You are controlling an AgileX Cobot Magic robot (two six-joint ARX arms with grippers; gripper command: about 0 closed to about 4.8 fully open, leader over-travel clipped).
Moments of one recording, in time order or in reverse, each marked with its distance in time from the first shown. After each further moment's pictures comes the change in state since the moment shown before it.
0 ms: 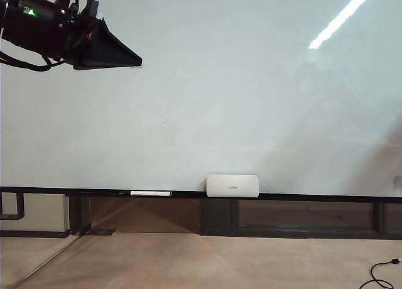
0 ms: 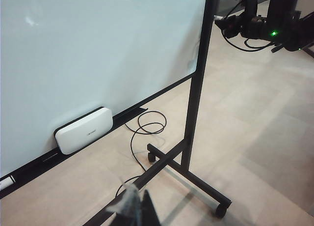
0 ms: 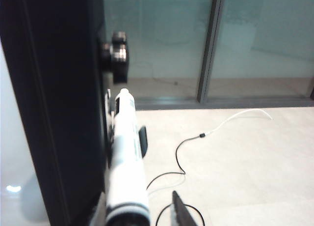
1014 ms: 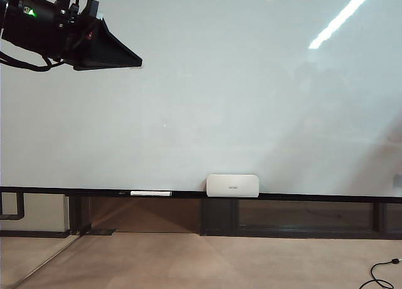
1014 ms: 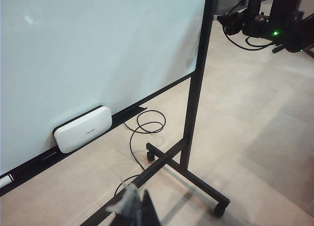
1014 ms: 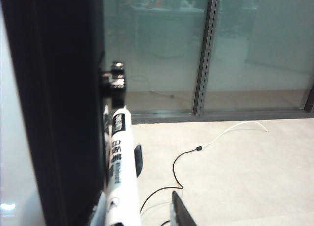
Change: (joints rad) left arm 0.000 0.000 0.000 -0.004 0.000 -0.003; right arm 0.000 -0.012 -0.029 0.076 0.016 0.018
